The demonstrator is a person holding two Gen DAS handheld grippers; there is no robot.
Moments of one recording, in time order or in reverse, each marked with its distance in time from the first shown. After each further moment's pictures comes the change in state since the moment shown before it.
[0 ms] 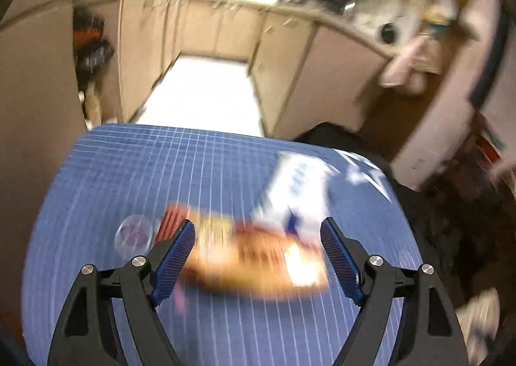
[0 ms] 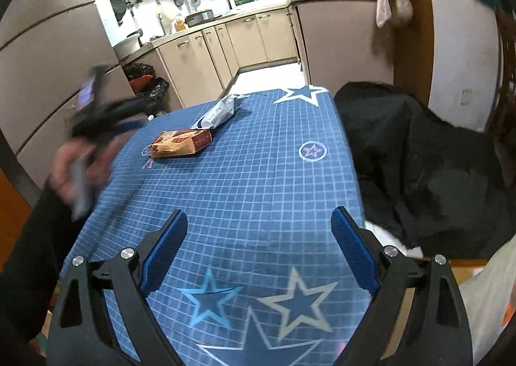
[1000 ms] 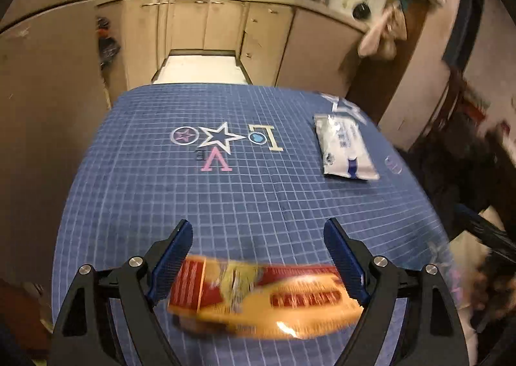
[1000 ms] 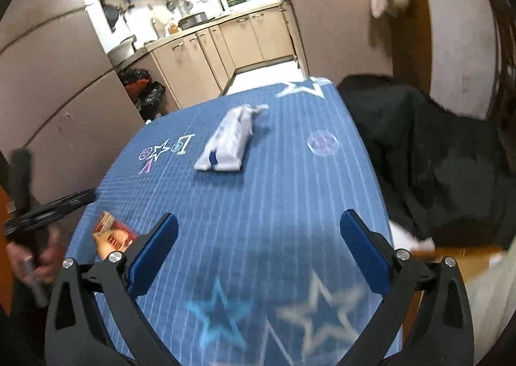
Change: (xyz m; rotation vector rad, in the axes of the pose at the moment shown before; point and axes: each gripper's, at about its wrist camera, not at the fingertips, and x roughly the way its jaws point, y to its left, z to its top) left arm -0.151 0.043 -0.146 0.127 -0.014 -0.047; right arm 0.034 0.019 0.009 0.002 -0.003 -0.008
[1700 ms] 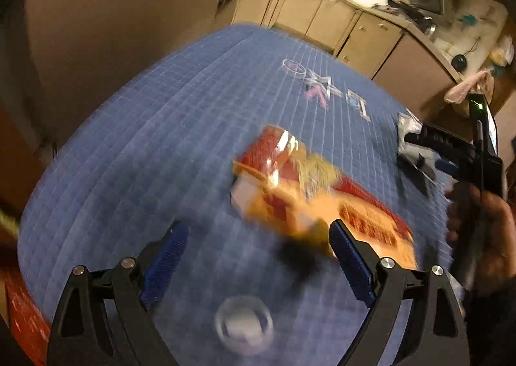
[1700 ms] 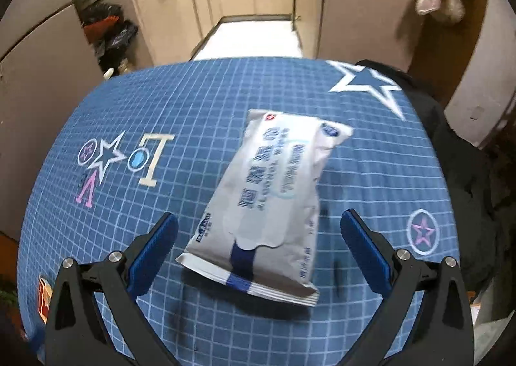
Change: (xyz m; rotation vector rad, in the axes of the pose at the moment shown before) left arm 0.002 0.029 -0.085 -0.364 0.040 0.269; right arm 0.178 0.065 0.076 -0.114 0.242 -0.166
